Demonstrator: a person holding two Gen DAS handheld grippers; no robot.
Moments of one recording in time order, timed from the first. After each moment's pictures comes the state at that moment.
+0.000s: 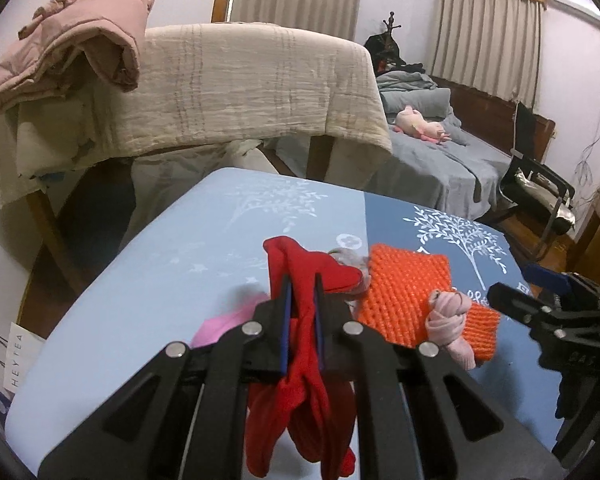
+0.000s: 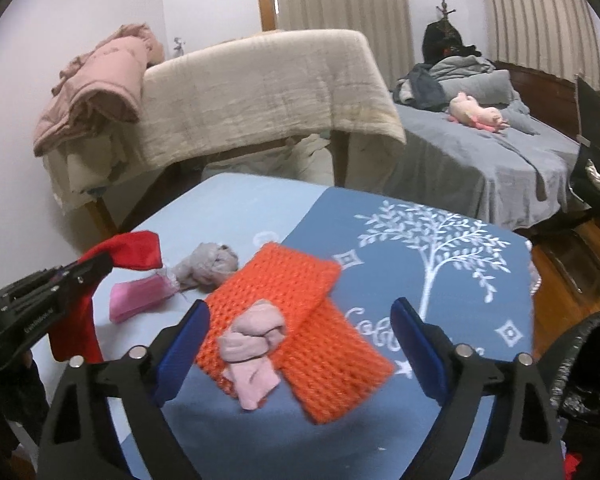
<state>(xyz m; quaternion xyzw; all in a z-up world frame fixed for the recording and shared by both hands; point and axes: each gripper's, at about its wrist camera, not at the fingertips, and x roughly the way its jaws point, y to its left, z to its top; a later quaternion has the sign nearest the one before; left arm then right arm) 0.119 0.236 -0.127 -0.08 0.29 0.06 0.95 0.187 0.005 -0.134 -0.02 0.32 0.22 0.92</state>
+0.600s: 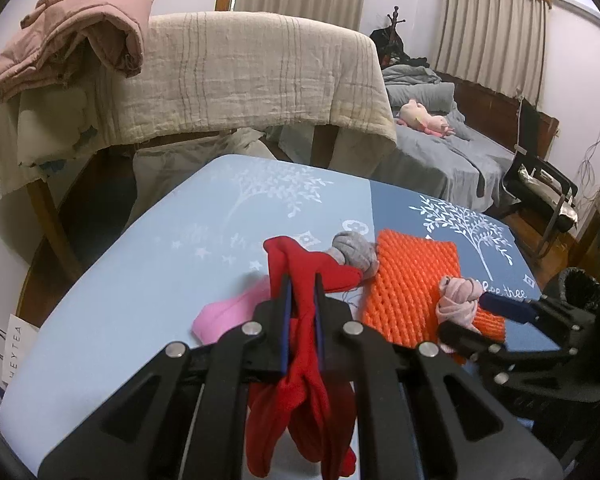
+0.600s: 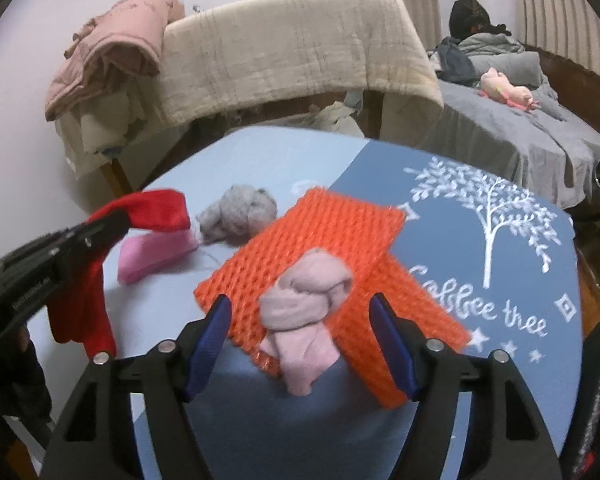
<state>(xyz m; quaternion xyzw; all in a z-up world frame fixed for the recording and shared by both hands) 0.120 0.239 -0.140 -0.08 0.31 0.06 0.95 0.185 0.041 -0.172 -0.04 0.37 0.26 0.89</state>
